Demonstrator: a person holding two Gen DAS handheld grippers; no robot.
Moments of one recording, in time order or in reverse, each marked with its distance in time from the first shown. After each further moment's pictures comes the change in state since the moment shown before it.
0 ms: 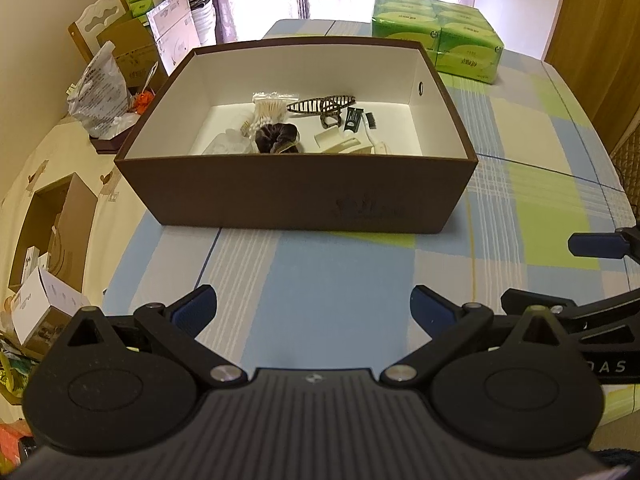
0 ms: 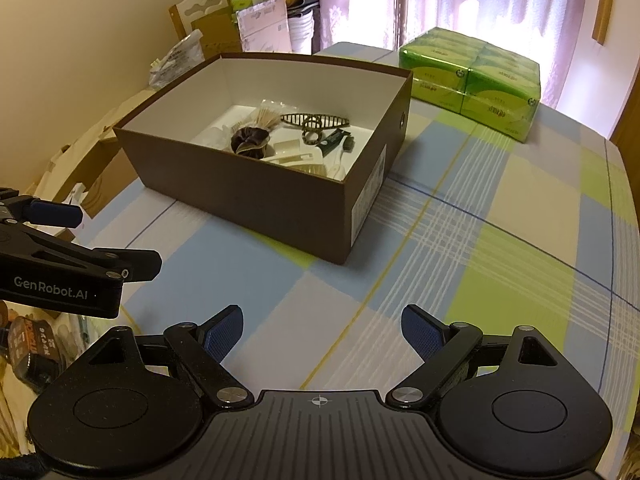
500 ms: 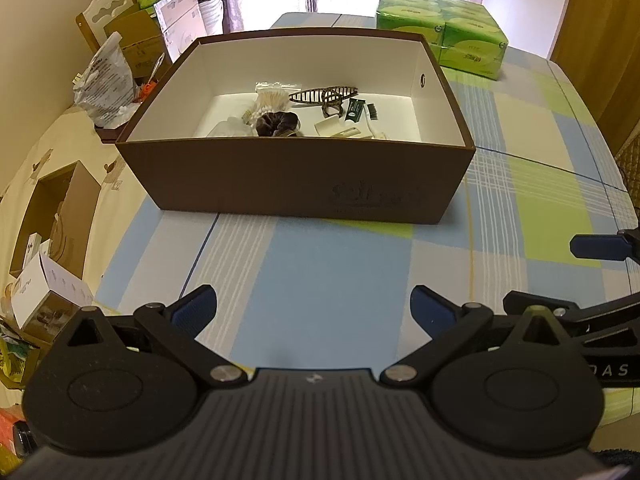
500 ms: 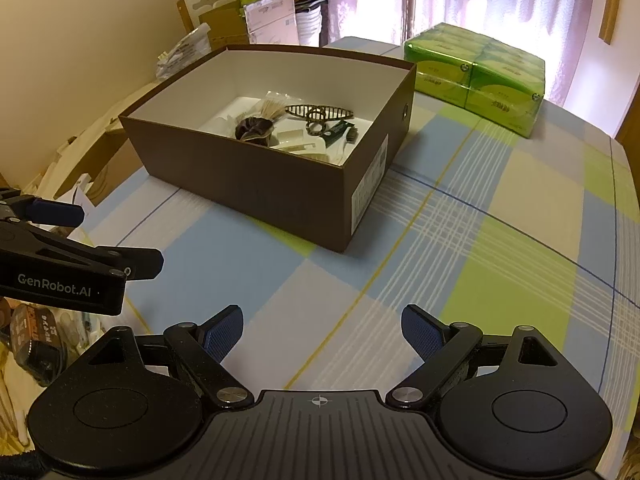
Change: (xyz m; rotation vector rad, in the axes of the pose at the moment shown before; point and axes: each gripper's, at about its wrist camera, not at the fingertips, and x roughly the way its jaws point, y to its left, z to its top) left arm -0.001 -0.007 -0.008 -0.028 0.013 0.015; right arm 0.000 -0.006 -0.009 -0.020 0.011 0.018
